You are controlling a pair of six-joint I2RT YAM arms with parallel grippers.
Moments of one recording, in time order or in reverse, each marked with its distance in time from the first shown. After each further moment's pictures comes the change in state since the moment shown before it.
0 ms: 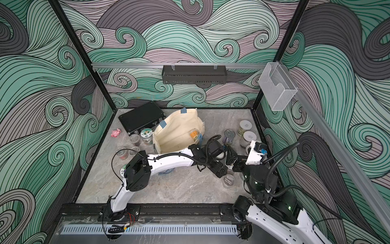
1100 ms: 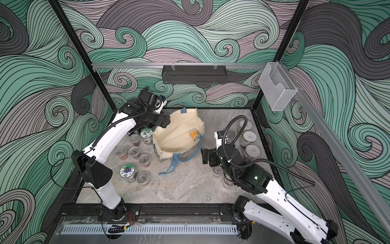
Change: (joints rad) left arm 0.705 -0.353 0.061 -0.383 -0.122 0.330; right arm -0.011 0.444 0.116 -0.006 -0.372 -0.003
